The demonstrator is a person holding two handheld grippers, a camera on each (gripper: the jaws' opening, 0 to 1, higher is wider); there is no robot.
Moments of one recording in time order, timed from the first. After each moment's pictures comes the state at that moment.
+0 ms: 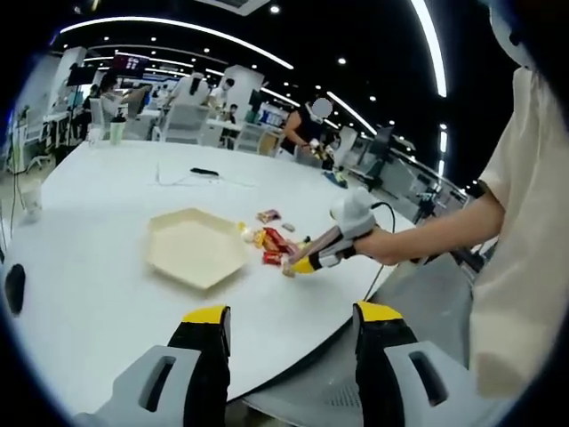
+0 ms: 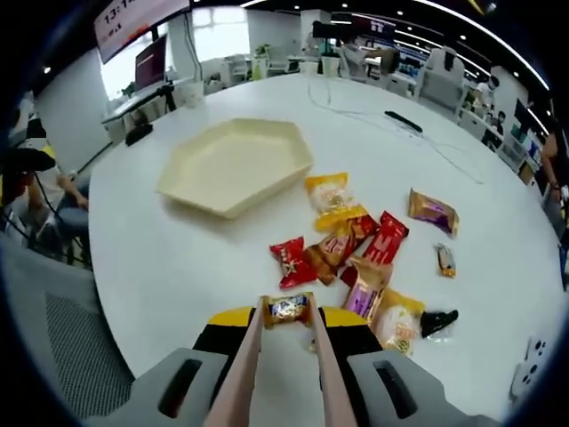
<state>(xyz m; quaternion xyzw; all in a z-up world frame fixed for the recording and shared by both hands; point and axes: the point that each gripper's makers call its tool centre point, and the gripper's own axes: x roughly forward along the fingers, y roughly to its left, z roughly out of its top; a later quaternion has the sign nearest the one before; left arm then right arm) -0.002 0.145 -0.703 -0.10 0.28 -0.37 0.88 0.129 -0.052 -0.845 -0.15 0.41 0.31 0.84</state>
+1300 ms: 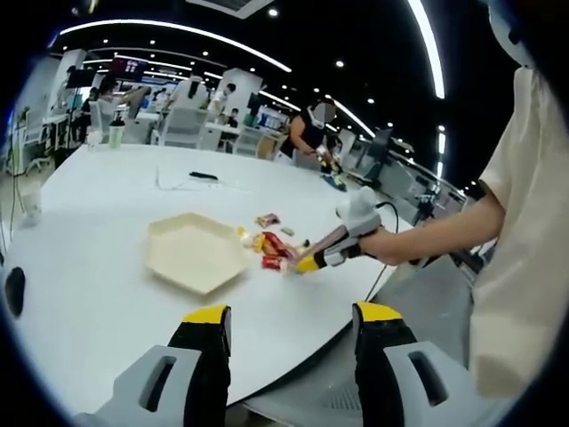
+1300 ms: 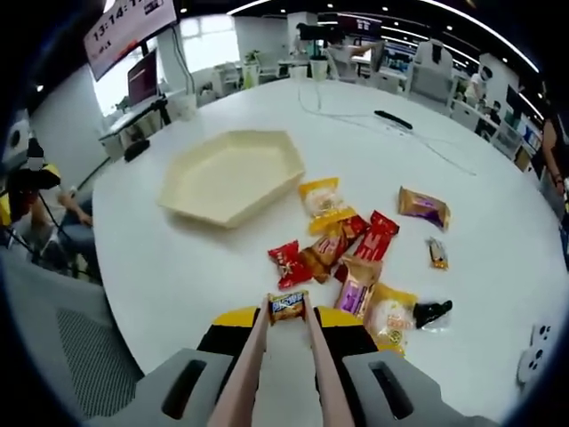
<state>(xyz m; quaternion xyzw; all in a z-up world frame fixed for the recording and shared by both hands) 0.000 0.145 -0.698 -0.10 0.27 -0.37 0.88 0.126 -0.059 -0.824 -0.11 0.41 0.30 0.85</state>
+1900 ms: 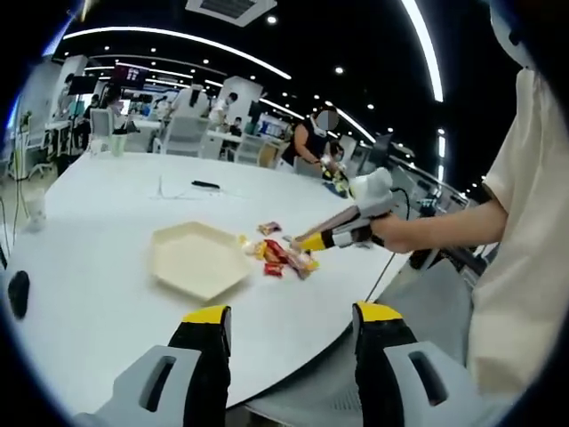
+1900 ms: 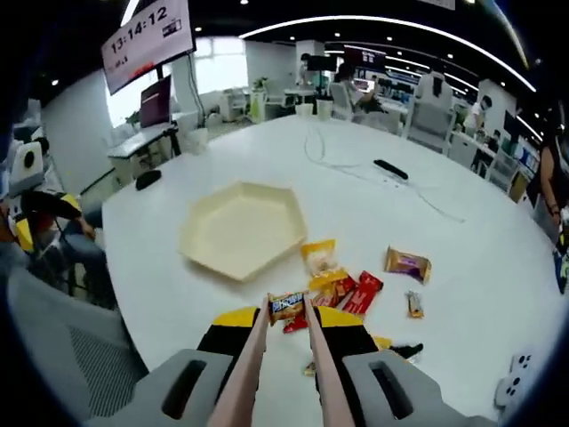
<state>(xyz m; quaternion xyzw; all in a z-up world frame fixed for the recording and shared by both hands) -0.005 0.150 -0.689 -0.10 0.25 -0.37 0.89 0.144 -0.041 -0.754 -0.12 0.33 0.31 0.88</state>
